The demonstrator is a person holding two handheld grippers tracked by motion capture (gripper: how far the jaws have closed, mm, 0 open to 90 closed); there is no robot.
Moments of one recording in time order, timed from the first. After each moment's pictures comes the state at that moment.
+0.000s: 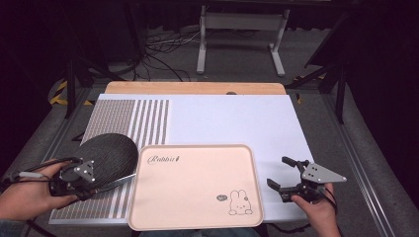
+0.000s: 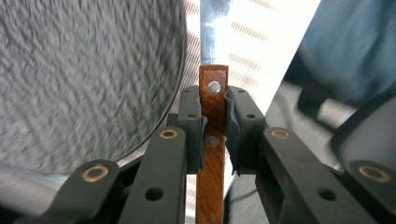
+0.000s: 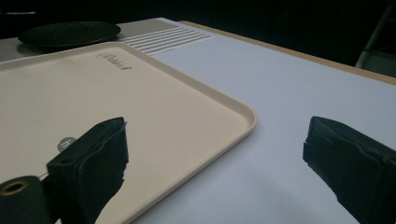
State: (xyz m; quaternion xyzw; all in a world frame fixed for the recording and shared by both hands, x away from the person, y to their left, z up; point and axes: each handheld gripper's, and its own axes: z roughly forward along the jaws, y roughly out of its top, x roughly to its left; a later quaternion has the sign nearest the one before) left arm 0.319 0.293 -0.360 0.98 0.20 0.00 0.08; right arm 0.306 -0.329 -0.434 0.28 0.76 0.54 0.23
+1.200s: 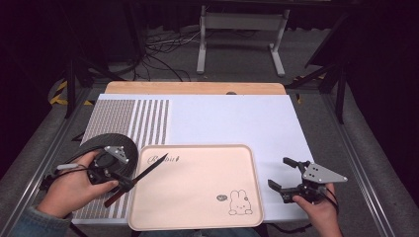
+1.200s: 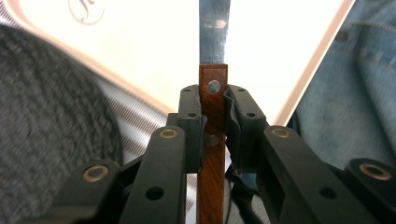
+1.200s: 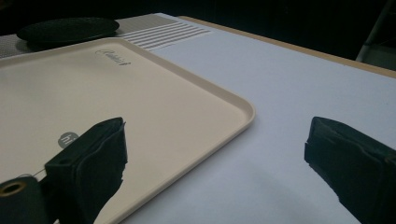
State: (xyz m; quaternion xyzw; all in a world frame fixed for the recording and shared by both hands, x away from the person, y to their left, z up) left arm 0.334 0.211 -0.350 0.94 0.29 -0.05 0.20; right arm 0.304 -0.333 -0.434 0.29 0.76 0.53 0.23
